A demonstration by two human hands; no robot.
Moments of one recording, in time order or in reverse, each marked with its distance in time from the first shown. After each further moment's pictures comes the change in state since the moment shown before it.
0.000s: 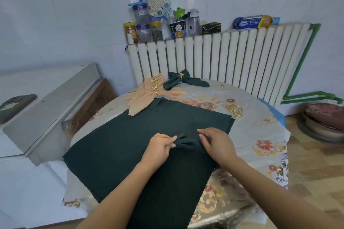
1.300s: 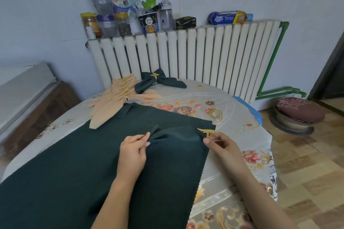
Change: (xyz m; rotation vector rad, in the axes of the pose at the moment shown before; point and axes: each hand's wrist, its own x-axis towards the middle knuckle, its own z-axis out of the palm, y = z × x) left_hand 0.056 -0.028 0.048 -0.027 0.308 0.020; right_hand 0.001 0.066 -0.026 0.736 0.050 0.600
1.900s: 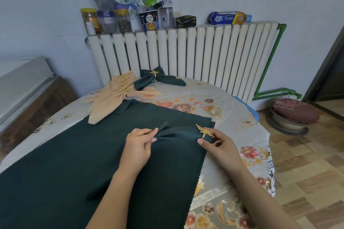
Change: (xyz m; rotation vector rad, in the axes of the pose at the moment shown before) left_hand 0.006 0.003 0.001 -0.043 -0.092 0.145; right_hand -0.004 -0.001 0.009 -0.008 -0.056 -0.148
